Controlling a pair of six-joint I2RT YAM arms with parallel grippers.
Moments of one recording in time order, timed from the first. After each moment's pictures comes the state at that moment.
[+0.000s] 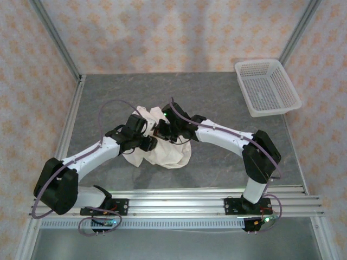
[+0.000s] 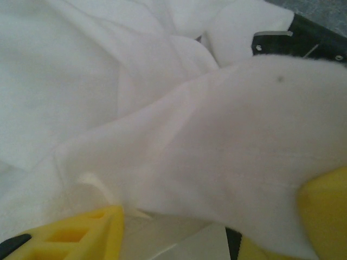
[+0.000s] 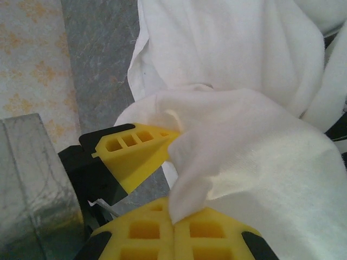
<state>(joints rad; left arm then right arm) -0.47 1.32 0.78 -0.43 0.06 -0.06 0.85 1.75 1.33 -0.39 -0.28 1.08</state>
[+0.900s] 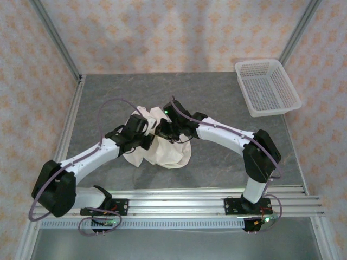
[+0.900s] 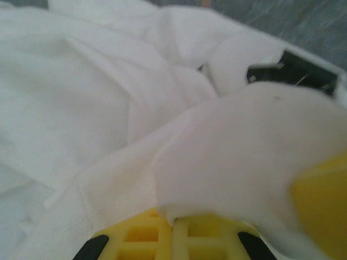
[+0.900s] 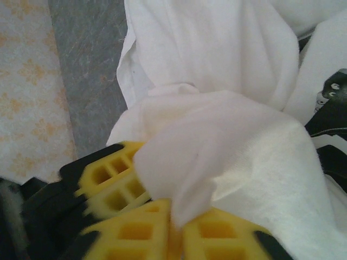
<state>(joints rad) -0.49 1.28 0.78 -0.39 0.01 -0.08 0.83 1.75 1.36 -0.46 -0.30 1.05</state>
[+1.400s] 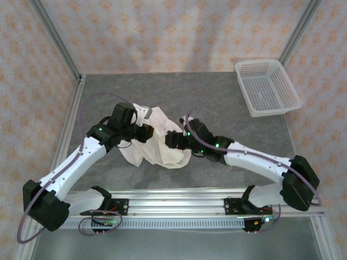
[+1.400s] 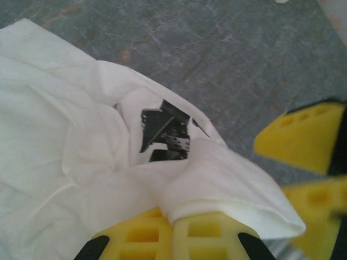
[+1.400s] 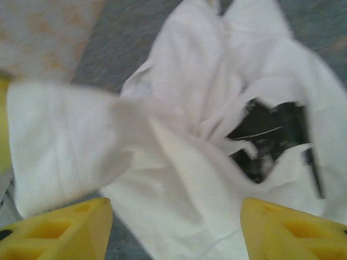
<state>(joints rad) -0.43 1.15 1.02 -0.68 0.31 -0.24 0.94 1.30 0.85 -0.13 -0.01 0.67</state>
